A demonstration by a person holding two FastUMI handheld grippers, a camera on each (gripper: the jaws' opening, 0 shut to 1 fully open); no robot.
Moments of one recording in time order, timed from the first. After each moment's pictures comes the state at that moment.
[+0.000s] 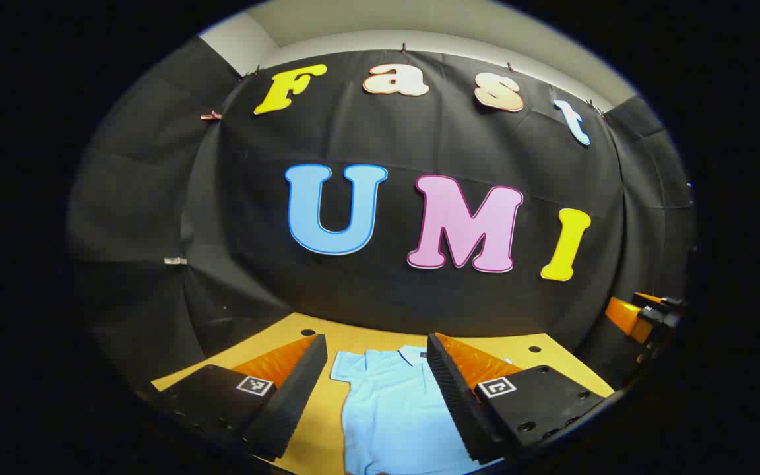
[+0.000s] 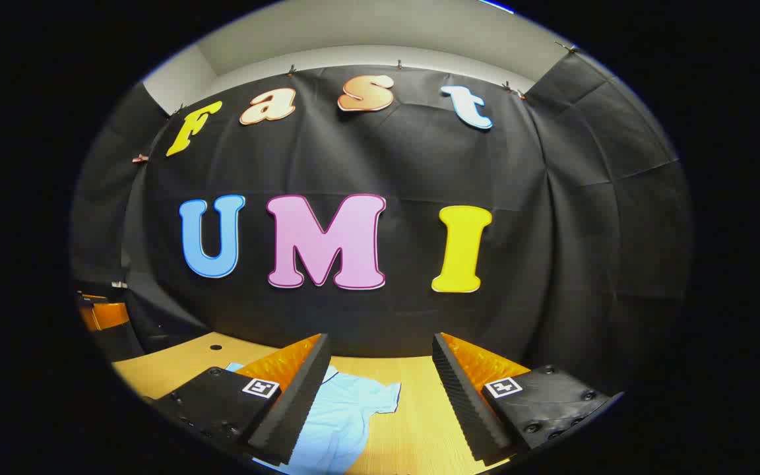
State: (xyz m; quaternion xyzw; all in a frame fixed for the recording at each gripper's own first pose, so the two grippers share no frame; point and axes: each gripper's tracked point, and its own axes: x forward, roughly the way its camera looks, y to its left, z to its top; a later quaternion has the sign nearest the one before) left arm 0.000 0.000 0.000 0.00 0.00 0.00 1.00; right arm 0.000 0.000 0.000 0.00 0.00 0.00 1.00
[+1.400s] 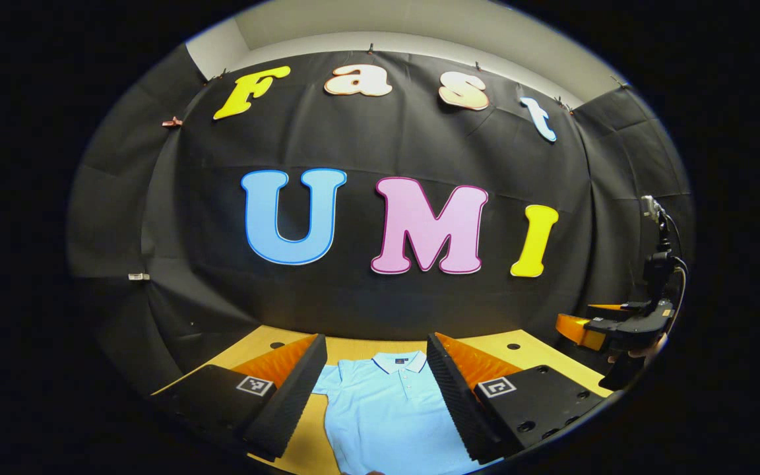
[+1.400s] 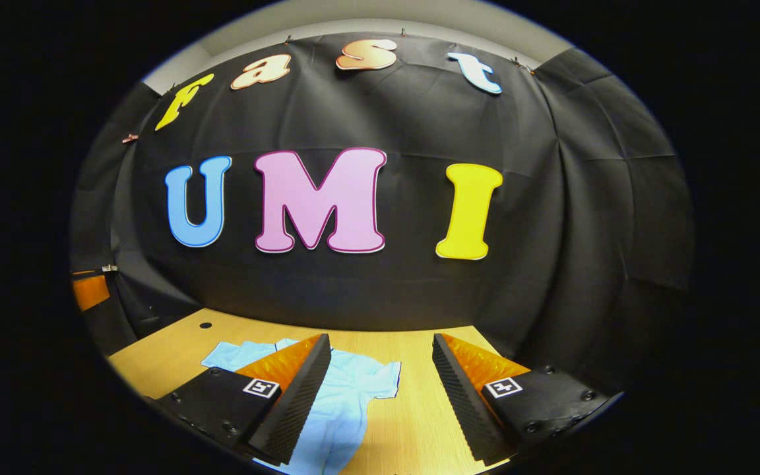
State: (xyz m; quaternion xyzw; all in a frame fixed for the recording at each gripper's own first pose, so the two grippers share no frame) left arm 0.023 -0.023 0.014 0.03 -0.02 -0.07 1.00; right arm 0.054 0.005 -0.047 0.00 0.07 0.00 1.00
